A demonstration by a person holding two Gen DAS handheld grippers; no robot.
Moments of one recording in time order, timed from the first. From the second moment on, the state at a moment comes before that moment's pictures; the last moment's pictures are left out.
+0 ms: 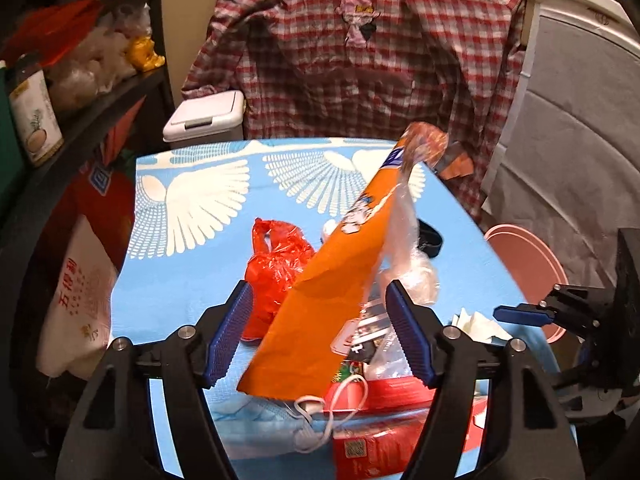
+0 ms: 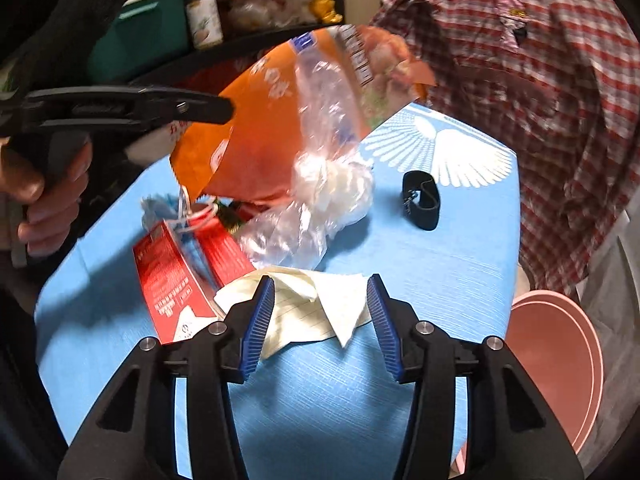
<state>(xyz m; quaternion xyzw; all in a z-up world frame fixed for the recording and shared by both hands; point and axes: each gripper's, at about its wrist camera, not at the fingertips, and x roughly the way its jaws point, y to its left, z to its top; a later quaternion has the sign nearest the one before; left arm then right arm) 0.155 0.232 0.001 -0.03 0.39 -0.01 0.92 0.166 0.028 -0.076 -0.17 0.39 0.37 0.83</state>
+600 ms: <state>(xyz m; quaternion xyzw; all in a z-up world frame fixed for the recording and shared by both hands) 0.138 0.235 0.020 -0.03 0.39 -0.01 0.92 0.158 0.020 -0.062 -0.19 0.36 0.35 0.84</state>
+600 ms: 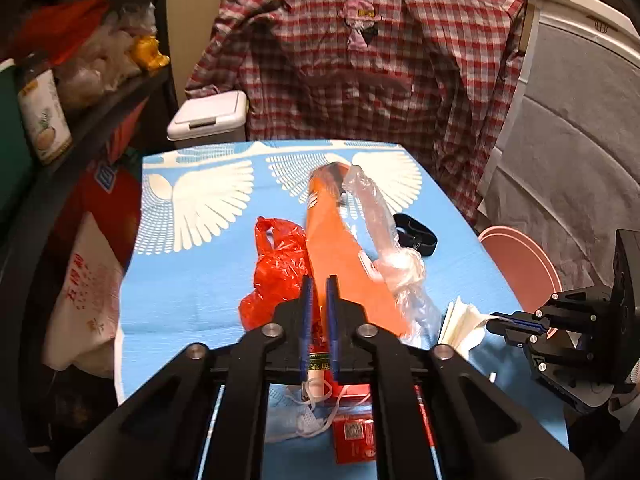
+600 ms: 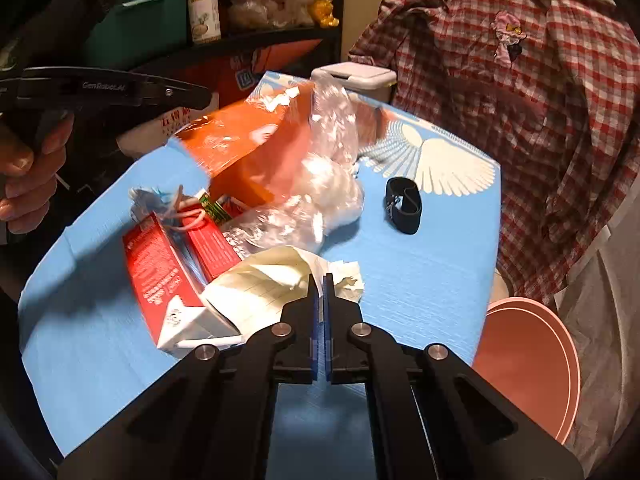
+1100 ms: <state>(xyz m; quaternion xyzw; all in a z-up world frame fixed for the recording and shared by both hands) 0.142 0.251 0.005 -0.16 0.41 -0.04 0.90 0.137 -0.009 -0.028 -0.14 0.34 0.32 0.87</state>
